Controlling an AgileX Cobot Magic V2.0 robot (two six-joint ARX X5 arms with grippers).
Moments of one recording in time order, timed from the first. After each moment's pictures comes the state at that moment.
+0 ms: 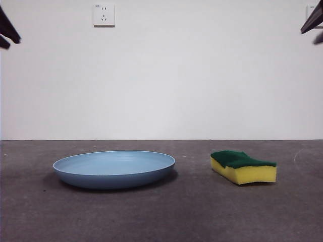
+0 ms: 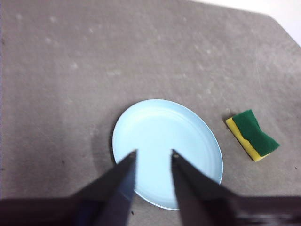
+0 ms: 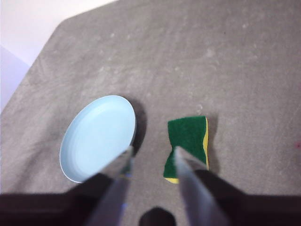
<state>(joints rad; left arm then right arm) -0.07 0.86 0.77 -0.47 0.39 -0.17 -0.03 0.88 0.81 -0.52 -0.57 0.16</state>
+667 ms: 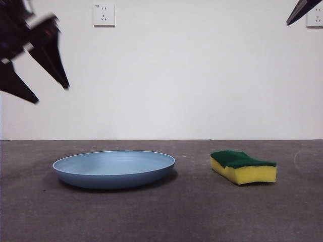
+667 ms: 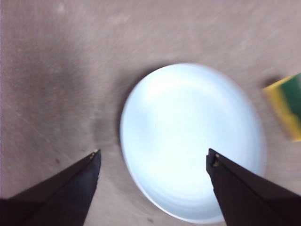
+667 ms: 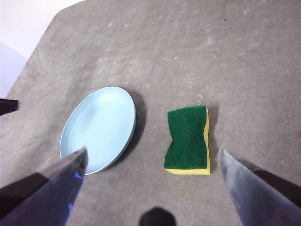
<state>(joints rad) -0.16 1.38 1.05 -0.56 0.32 -0.10 -0.02 0.89 0.81 -0.55 -0.57 0.16</state>
